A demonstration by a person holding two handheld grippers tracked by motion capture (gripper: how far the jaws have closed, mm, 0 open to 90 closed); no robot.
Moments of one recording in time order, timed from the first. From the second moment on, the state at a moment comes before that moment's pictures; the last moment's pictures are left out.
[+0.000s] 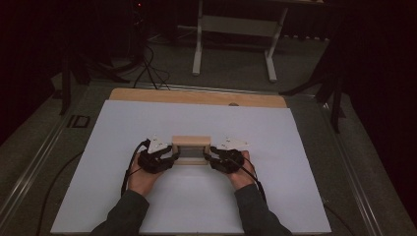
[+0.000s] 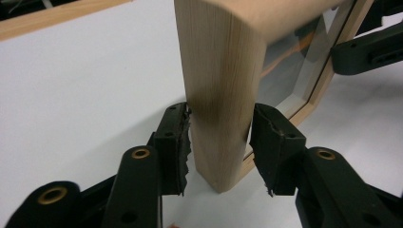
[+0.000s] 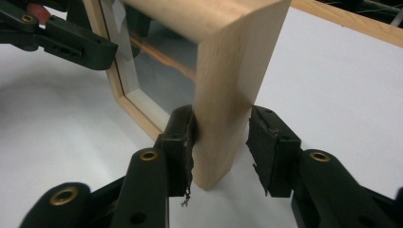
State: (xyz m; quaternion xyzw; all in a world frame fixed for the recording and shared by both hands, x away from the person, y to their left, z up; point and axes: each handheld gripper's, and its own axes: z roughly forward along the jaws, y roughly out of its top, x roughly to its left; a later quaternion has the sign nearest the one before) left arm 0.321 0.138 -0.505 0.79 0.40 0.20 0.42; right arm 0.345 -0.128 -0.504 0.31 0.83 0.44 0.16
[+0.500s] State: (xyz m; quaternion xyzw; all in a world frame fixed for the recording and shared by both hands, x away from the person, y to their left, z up) left arm 0.325 0.132 -0.519 0.80 0.42 0.19 0.39; right arm 0.347 -0.127 -0.508 0.31 0.83 0.44 0.17
